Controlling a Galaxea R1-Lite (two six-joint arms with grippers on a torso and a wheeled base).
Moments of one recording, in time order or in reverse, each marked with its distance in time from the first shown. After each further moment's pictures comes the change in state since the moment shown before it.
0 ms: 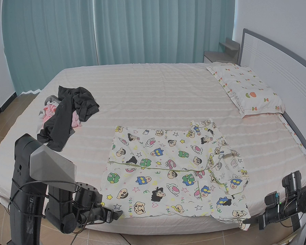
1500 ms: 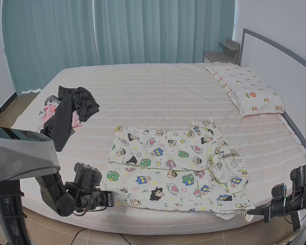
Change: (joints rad) left arm 0.003 -0.274 -0.244 0.560 0.009 -0.273; right arm -0.060 -0.120 -0.032 0.003 0.058 0.031
